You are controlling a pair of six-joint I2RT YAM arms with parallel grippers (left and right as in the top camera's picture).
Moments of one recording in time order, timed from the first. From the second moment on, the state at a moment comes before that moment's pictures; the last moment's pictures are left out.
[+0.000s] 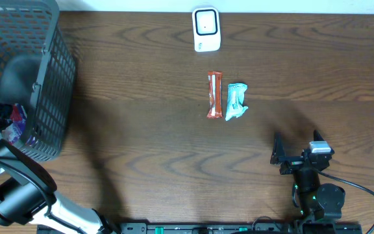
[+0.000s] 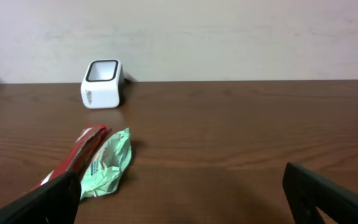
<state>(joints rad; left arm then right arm) 0.68 1.88 1.56 -1.08 -0.41 -0.80 -0.01 0.01 0.01 -0.07 -0.09 0.04</state>
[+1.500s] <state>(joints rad) 0.52 1.58 1.56 -0.80 -0.09 -0.79 -0.01 0.01 0.01 -0.07 -0.09 0.04</state>
